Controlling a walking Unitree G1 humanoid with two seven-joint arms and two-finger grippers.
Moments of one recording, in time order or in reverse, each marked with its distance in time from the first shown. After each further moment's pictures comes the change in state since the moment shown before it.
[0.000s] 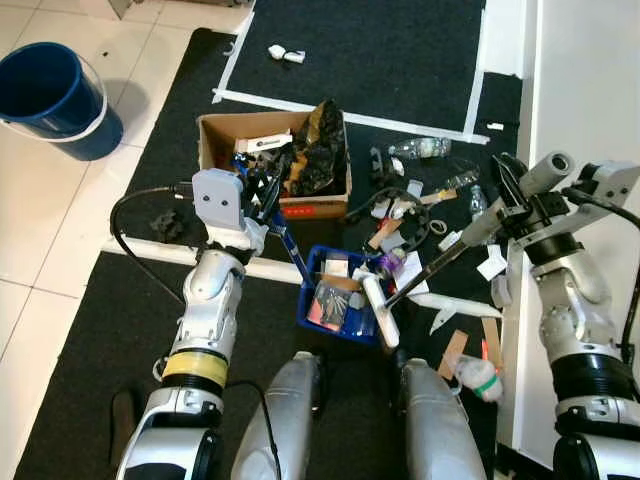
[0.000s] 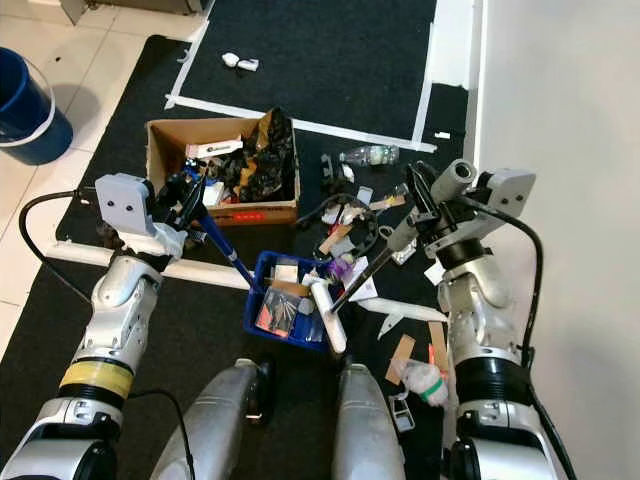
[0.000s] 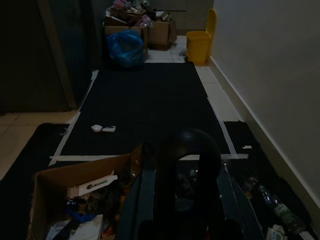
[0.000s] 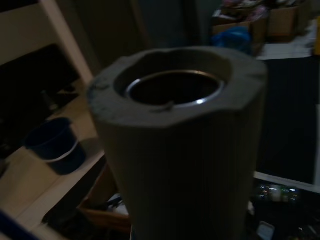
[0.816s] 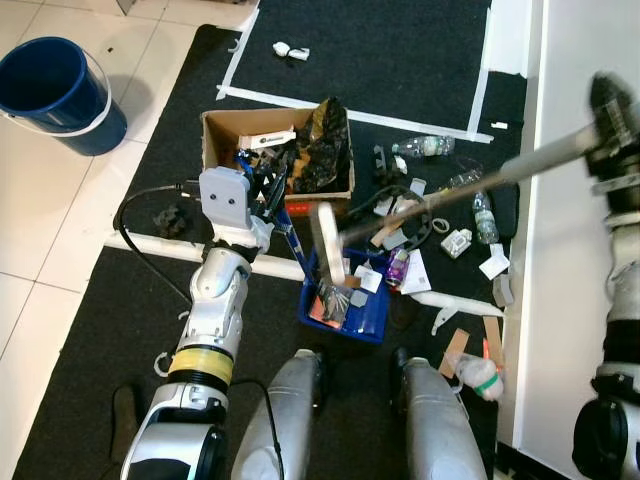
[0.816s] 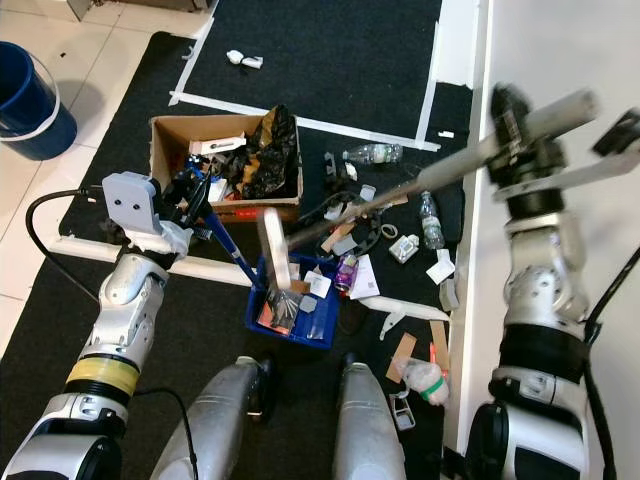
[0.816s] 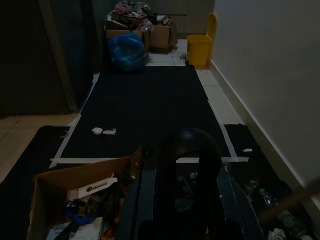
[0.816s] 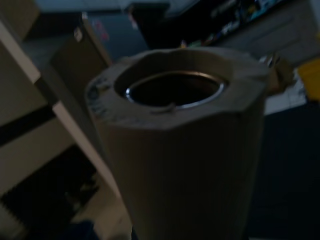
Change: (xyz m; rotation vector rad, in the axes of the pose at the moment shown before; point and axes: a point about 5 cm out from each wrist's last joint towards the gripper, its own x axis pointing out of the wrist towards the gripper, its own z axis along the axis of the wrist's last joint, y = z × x) left arm 0.004 -0.006 0.000 0.005 -0.021 -0.003; right arm 0.021 -0.039 0.096 0.228 -0.384 -0.080
